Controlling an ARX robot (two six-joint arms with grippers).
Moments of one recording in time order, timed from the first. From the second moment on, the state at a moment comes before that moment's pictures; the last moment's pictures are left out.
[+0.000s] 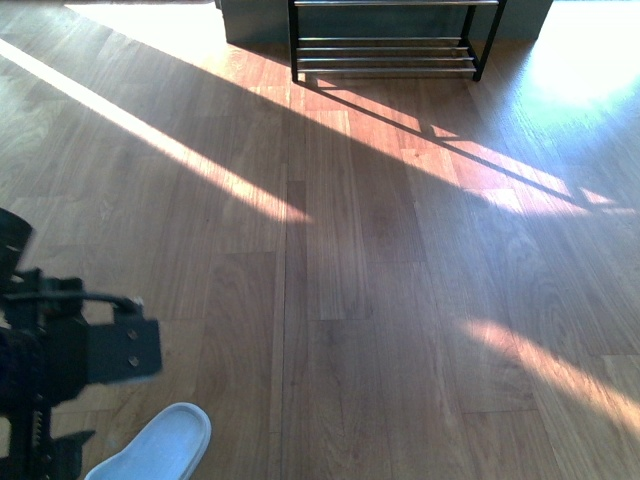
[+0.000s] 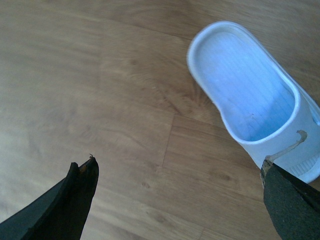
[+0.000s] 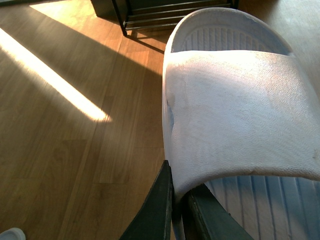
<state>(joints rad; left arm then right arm) -0.14 2.18 0.63 0.35 0.00 1.23 -0.07 1.39 0.25 0.80 -0.23 0.06</state>
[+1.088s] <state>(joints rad) -0.36 2.76 0.99 0.11 -0.02 1.17 -0.07 1.39 0.25 0.80 -0.23 0.06</state>
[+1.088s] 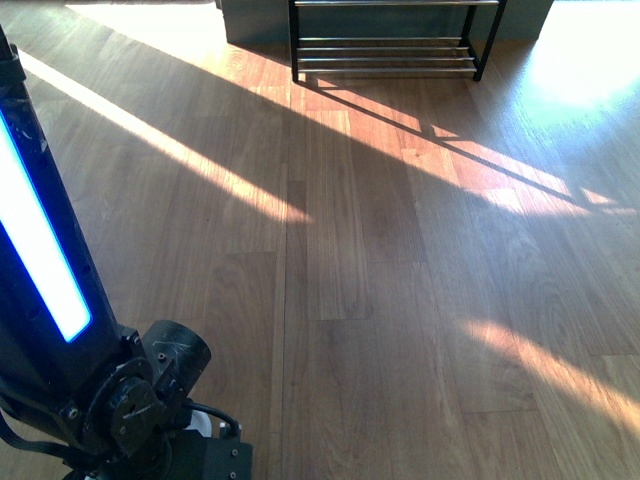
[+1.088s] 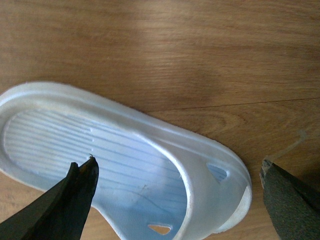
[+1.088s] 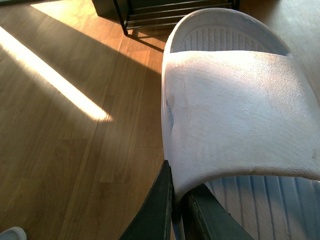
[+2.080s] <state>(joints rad) -0.35 2.81 0.91 0.25 -0.08 0.92 -0.07 1.39 0.25 0.80 -0.23 0.06</state>
